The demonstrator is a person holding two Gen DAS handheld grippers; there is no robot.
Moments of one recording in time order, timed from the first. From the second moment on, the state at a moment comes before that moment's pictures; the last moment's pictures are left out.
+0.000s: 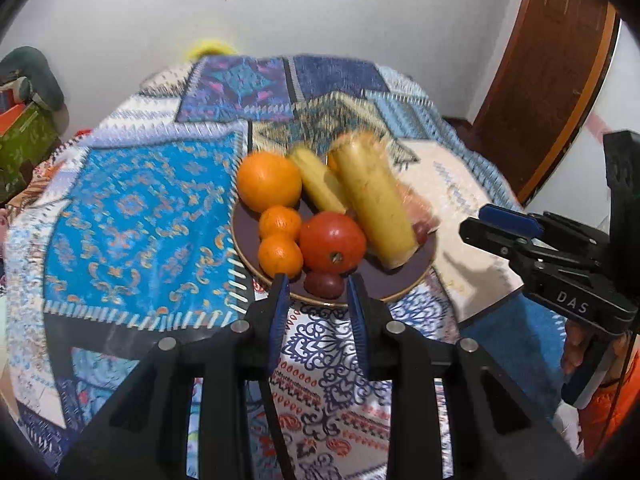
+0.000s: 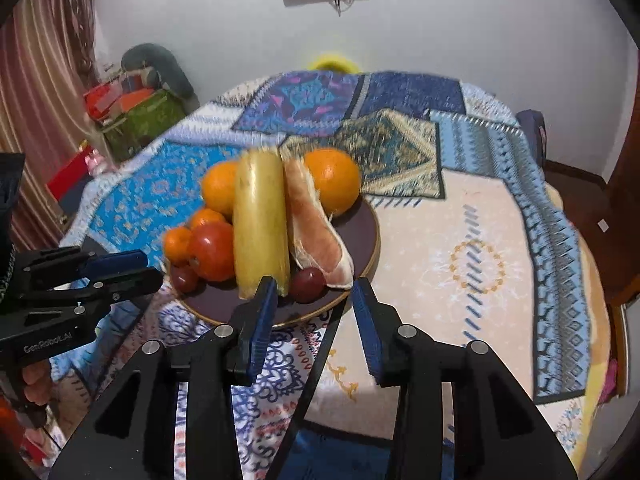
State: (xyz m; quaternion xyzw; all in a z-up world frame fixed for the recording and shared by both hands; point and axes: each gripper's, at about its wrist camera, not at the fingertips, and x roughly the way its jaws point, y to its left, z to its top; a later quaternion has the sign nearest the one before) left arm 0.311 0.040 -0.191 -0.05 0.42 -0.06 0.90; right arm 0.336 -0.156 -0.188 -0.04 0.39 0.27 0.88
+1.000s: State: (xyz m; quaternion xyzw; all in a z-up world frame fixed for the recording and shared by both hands) left arm 0.067 0.013 0.045 -0.02 0.08 -0.01 1.00; right arm 0.113 -0.199 0.029 0.00 0.07 0.27 0.96
